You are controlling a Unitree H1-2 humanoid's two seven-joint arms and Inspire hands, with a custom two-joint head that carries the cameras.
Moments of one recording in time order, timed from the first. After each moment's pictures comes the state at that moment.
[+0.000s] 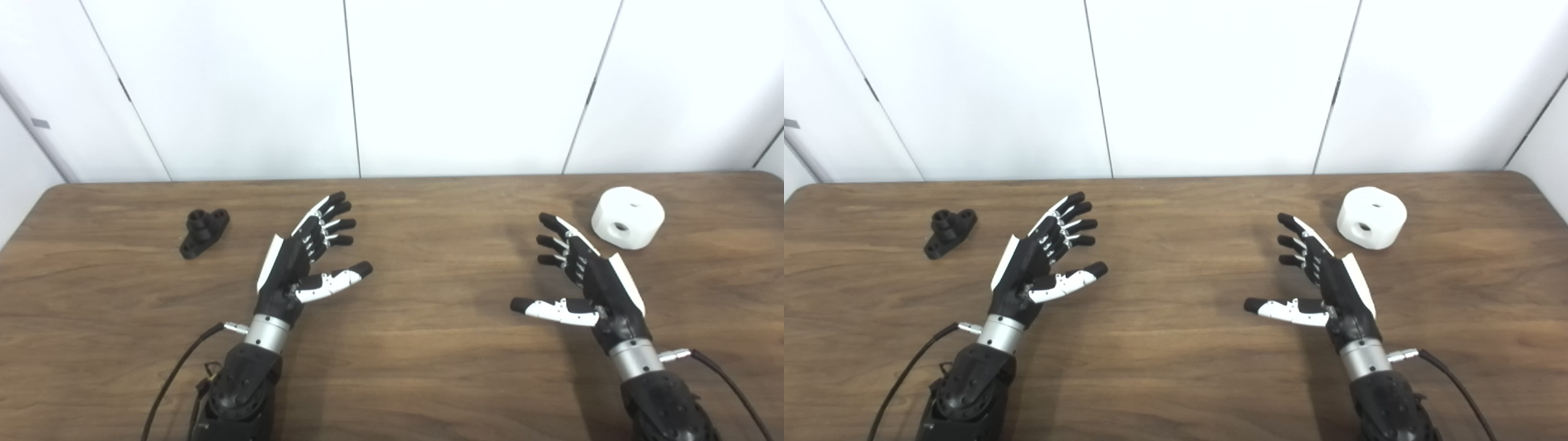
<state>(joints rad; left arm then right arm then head) -0.23 0.08 -0.02 0.24 -0.02 -0.32 -0.16 -0.08 -0.18 -0.01 -0.10 -0.11 0.00 0.06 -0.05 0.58</state>
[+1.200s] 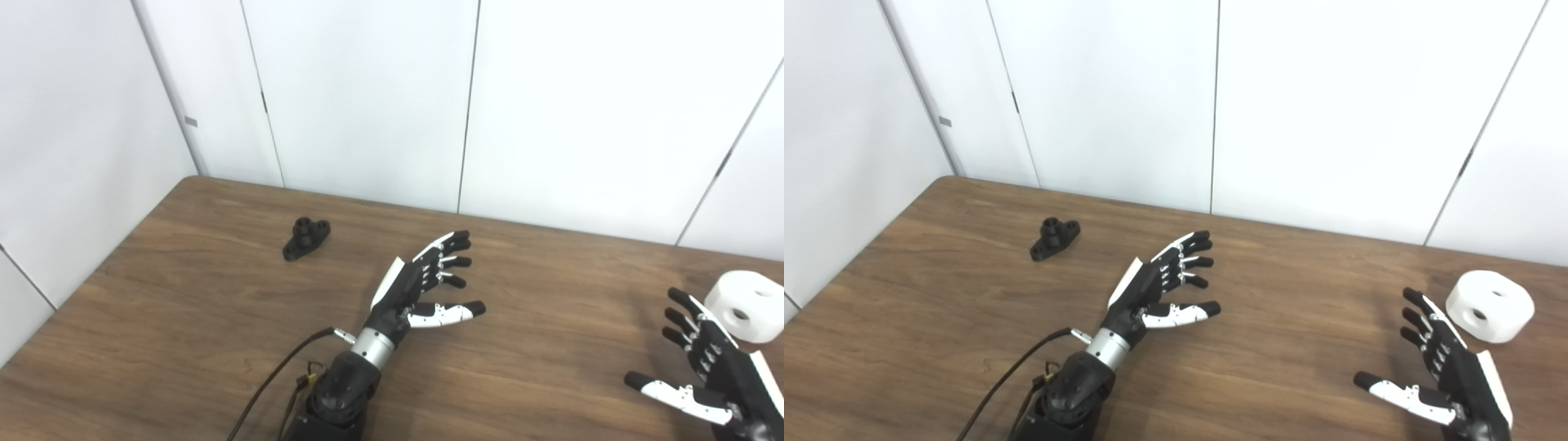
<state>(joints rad) -0.26 0.01 -0.07 0.28 0.05 -0.29 -0.12 -0.06 -0.23 -0.06 -0.10 0.01 0.01 0.11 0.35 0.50</state>
